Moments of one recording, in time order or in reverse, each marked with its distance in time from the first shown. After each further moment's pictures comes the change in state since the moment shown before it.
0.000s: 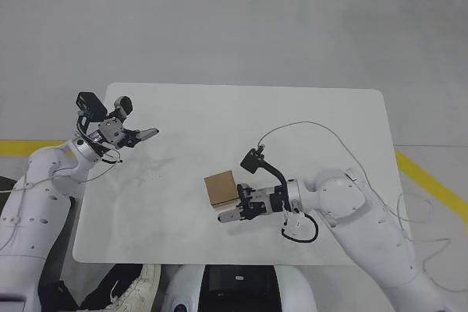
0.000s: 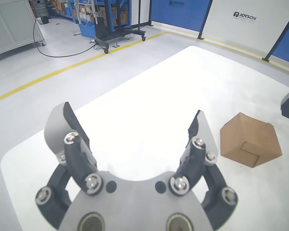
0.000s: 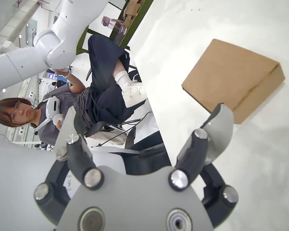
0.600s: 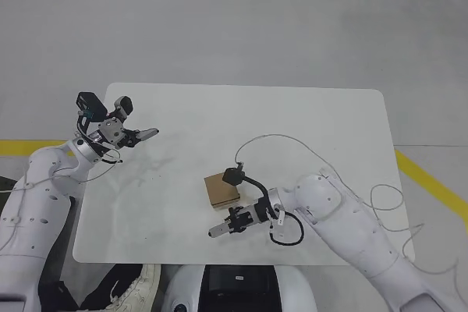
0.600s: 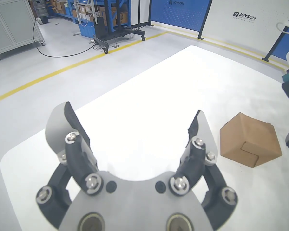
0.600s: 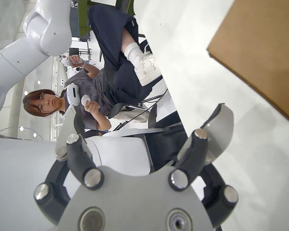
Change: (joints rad) left arm 0.000 0.000 0.000 0.000 0.001 0.000 0.000; right arm 0.104 -0.037 -0.167 0.197 0.109 0.123 0.091
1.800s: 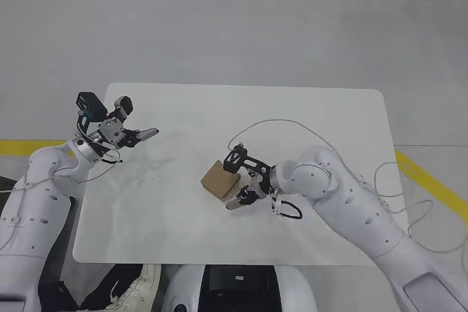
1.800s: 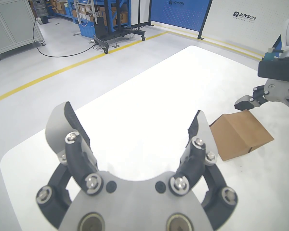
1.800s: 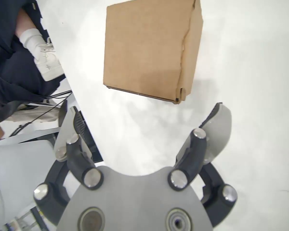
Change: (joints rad) left arm 0.000 0.000 0.000 0.000 0.000 0.000 0.000; right arm 0.135 0.015 -0.051 -0.020 -0.610 -0.202 -0.112
